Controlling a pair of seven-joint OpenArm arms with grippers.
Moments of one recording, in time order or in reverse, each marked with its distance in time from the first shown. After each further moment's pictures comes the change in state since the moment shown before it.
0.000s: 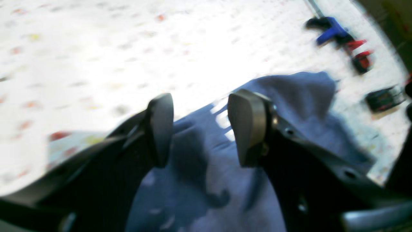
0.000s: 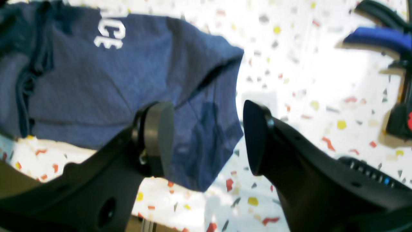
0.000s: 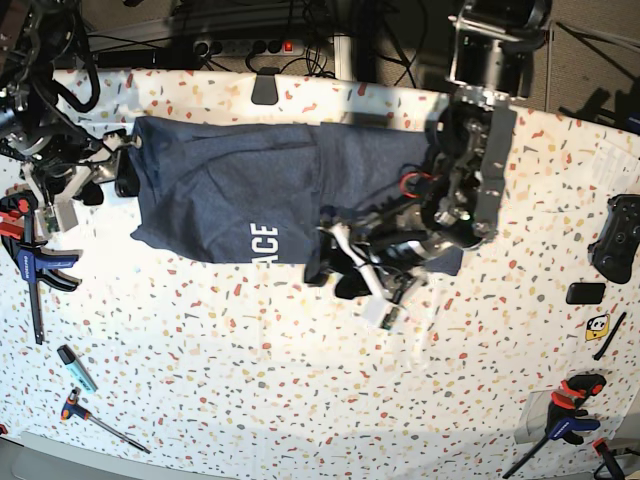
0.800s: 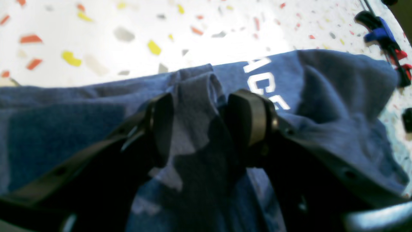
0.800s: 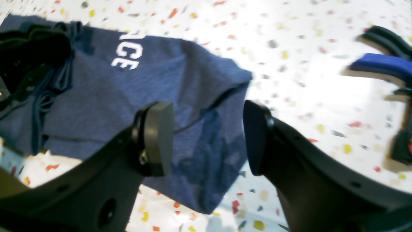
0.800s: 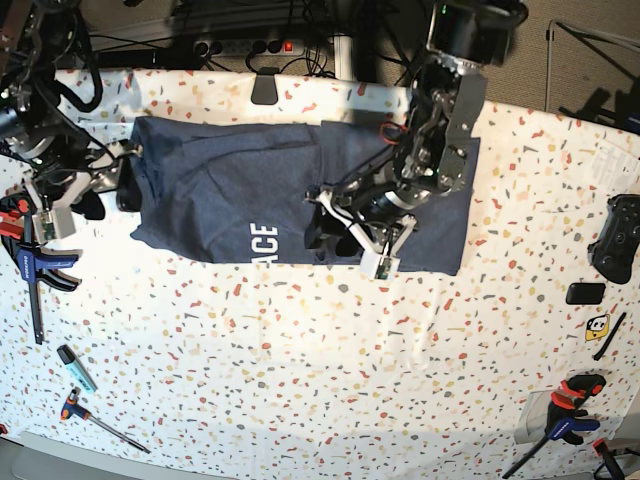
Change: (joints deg) left arm 5.0 4.9 -0.1 -11.5 7.0 6.8 -15.5; right arm 0.0 0.2 -0.4 0.0 0.2 0.0 6.3
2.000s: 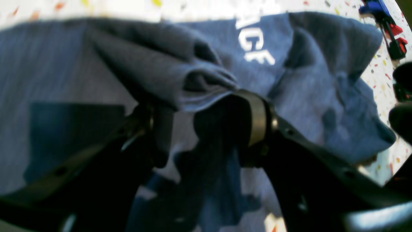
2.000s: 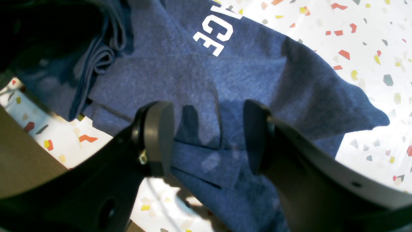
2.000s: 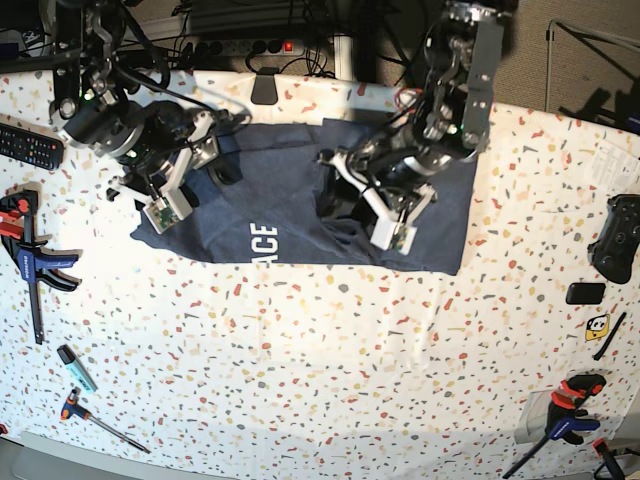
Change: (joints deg) left arm 10.4 -1.0 -1.0 18.2 0.3 -0.4 11.0; right arm 0.0 0.2 -24.0 0.0 -13.7 -1.7 7.7
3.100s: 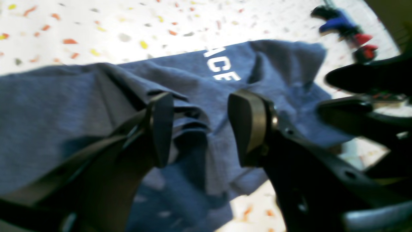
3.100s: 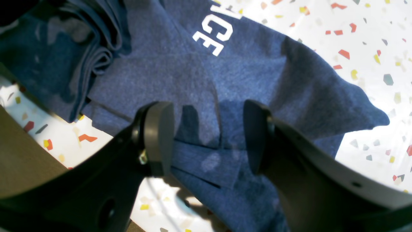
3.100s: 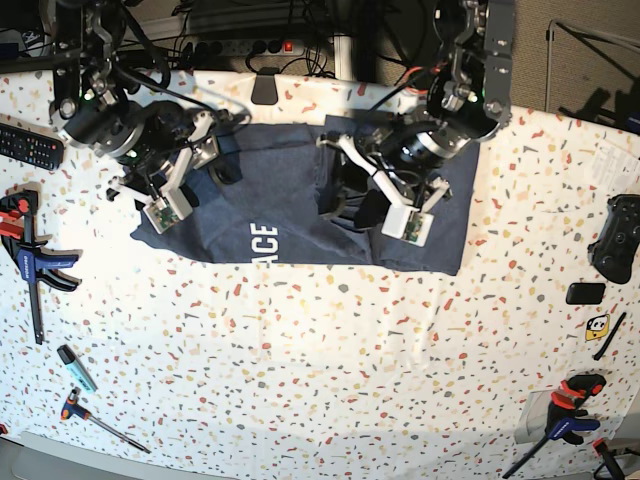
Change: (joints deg) left arm 7.8 0.2 -1.9 16.7 2.9 -1.9 3.3; right arm 0.0 0.0 0.0 0.0 0.0 0.0 0.0
